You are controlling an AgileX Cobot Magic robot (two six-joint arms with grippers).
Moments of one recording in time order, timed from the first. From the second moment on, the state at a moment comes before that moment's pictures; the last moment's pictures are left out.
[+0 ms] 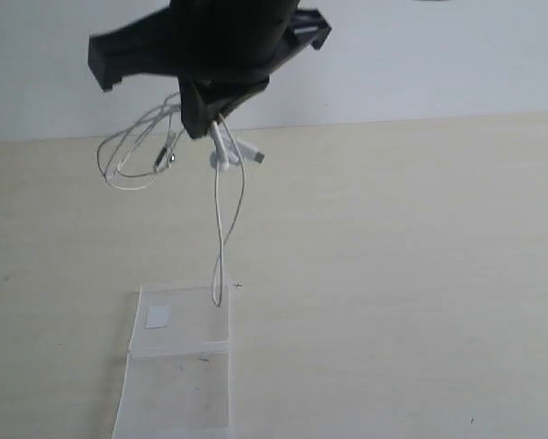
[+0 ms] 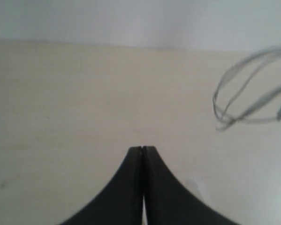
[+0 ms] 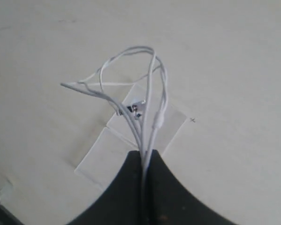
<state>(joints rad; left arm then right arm) -0.06 0.87 -0.41 1.75 -0.15 -2.00 0.81 1.82 -1.87 0.08 1.23 0.16</state>
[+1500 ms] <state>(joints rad) 0.02 0.77 -0.40 1.75 -0.14 -2.00 0.81 2.19 -1.82 0.39 1.23 0.25</state>
